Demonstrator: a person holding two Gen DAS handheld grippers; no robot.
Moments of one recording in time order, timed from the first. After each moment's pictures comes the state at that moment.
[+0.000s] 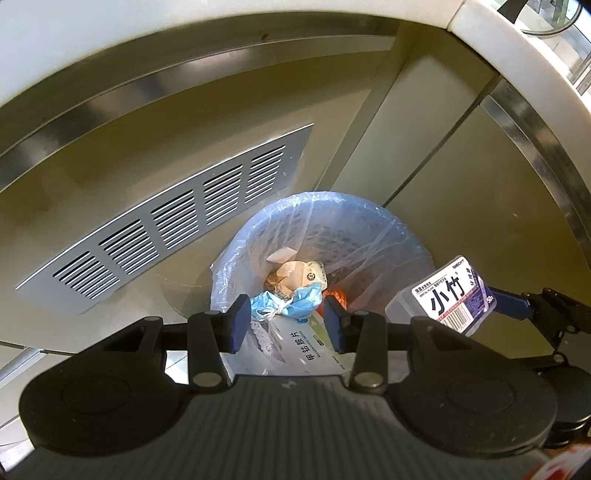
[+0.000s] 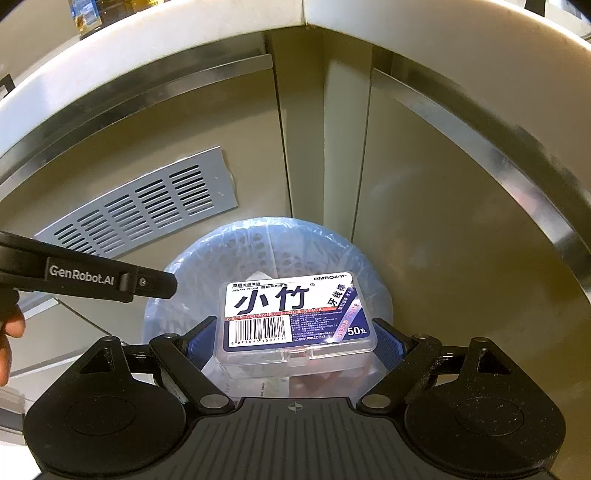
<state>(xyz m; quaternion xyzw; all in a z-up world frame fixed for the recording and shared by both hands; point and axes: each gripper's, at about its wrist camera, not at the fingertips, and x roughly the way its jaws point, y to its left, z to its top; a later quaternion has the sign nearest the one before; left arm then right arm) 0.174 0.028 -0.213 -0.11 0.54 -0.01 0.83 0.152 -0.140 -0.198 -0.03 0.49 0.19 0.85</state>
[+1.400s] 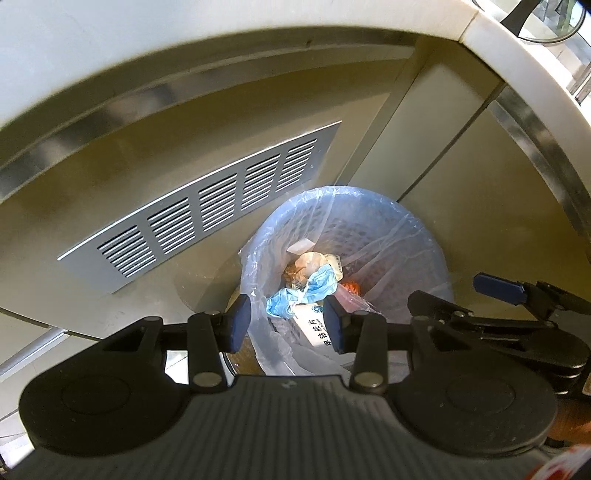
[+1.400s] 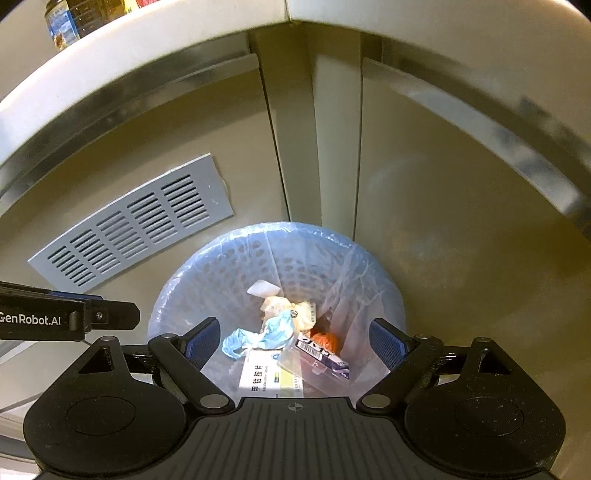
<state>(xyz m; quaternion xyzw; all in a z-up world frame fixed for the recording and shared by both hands) 0.150 0.046 -0.205 -0.11 0.54 0.00 0.84 0.155 -0.132 -0.206 0.00 0.48 0.16 0.86</state>
